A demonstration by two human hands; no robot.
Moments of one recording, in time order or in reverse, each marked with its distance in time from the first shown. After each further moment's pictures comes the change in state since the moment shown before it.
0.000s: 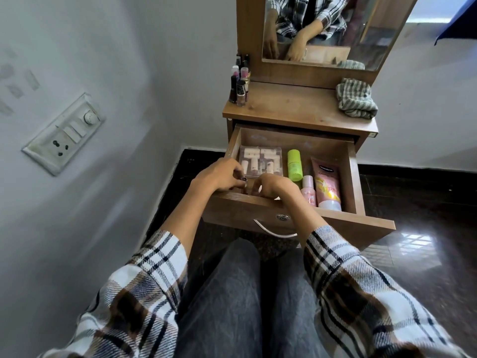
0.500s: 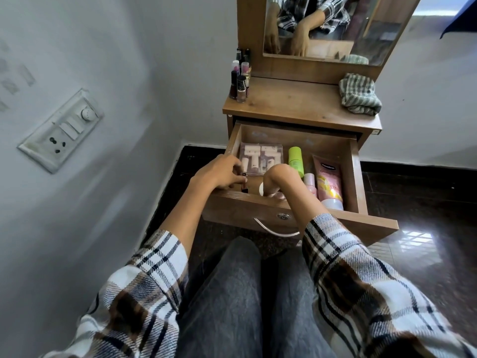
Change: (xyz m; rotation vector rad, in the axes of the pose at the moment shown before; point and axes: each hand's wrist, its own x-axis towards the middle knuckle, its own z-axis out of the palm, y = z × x) left_hand 0.004 -0.004 0.003 -0.038 0.033 -0.017; right_hand 0.008 -0.003 -0.016 -0.253 -0.182 0.252
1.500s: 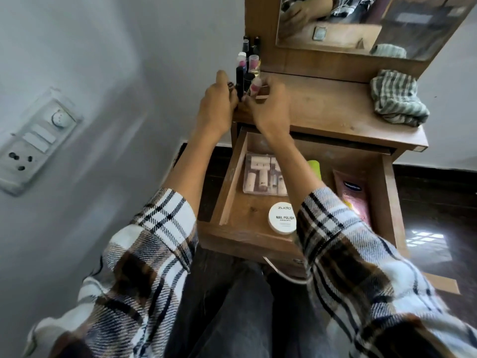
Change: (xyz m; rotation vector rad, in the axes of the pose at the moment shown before) left_hand 0.115 0.003 -0.081 -0.023 0.681 0.033; right_hand 0.055 -0.035 -0.109 1.185 1.093 -0.525
